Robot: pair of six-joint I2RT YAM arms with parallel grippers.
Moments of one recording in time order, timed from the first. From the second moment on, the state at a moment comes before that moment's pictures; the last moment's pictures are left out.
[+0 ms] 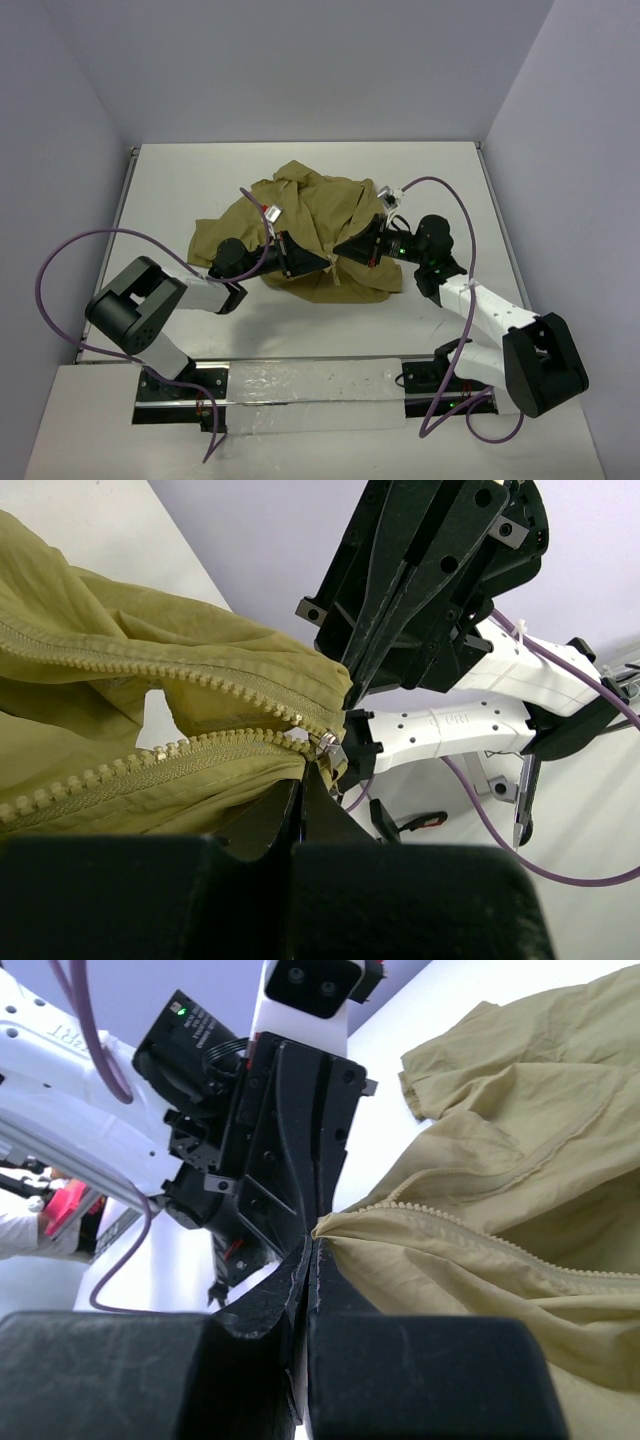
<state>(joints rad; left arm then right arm) -0.67 1.60 0.46 1.31 0.66 -1.19 0.37 1.14 0.49 0.69 -0.91 0.67</state>
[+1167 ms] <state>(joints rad) -0.67 1.58 0.45 1.31 0.60 -1.19 0.52 1.04 0.40 0.73 -0.46 0.77</state>
